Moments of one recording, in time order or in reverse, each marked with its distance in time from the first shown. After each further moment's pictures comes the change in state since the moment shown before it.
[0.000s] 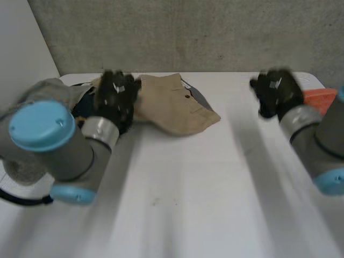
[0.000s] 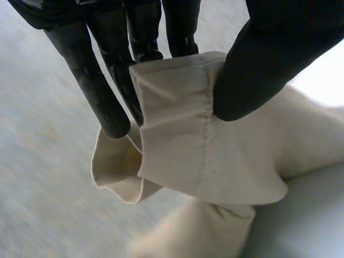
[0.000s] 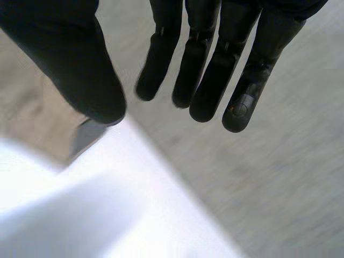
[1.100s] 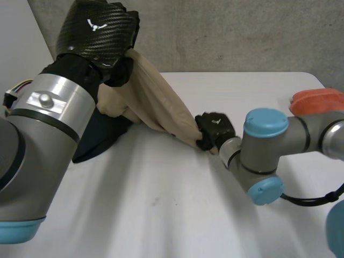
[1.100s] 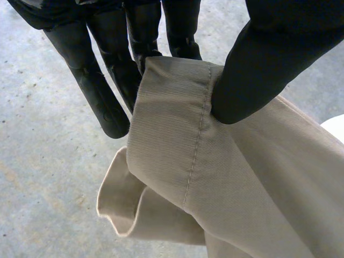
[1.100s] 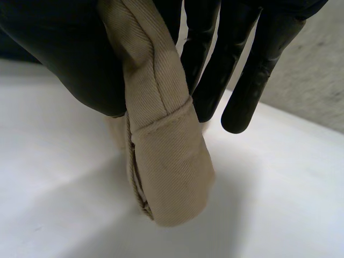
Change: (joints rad) left arm -0.131 0.407 0.060 -0.312 -0.056 -0.062; right arm 0.230 0.474 -0.317 0.042 0.013 0.455; left_hand 0.000 0.000 0.001 0.000 0.000; right_hand 0.175 0.229 0.217 0.216 0.180
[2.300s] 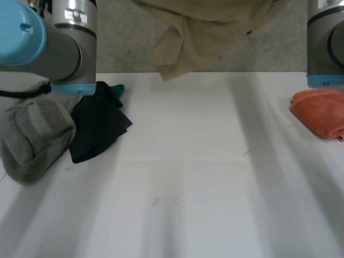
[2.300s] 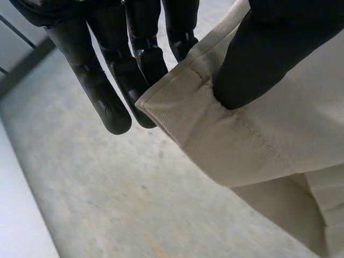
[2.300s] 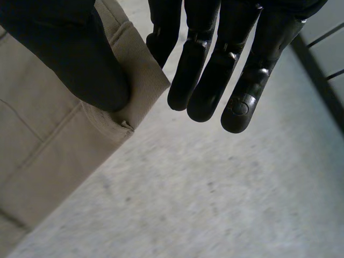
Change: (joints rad) left arm 0.196 -0.582 0.683 0.443 0.062 0.158; right arm -0.210 -0.371 -0.265 -0.455 0.086 -0.661; left_hand 0.004 0.000 0.000 0.000 0.000; right_hand 0.000 0.000 0.003 0.003 0.000
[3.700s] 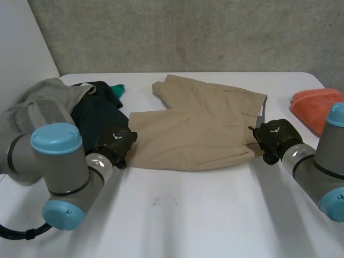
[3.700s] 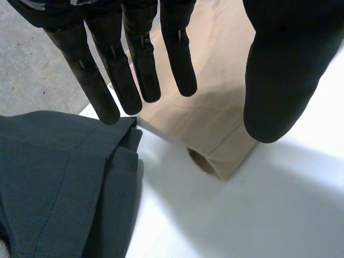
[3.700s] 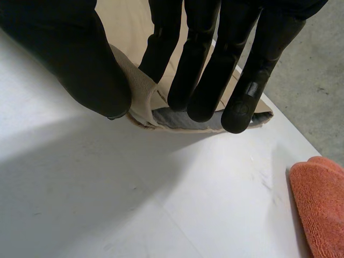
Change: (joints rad) left arm 0.014 0.043 -0.823 -0.332 0.061 -0.082; right arm -0.087 0.000 0.694 0.546 -0.109 0.144; left_hand -0.491 -0.559 -0.556 -0.566 -0.537; right_hand 0.000 0.000 0.000 0.000 0.000
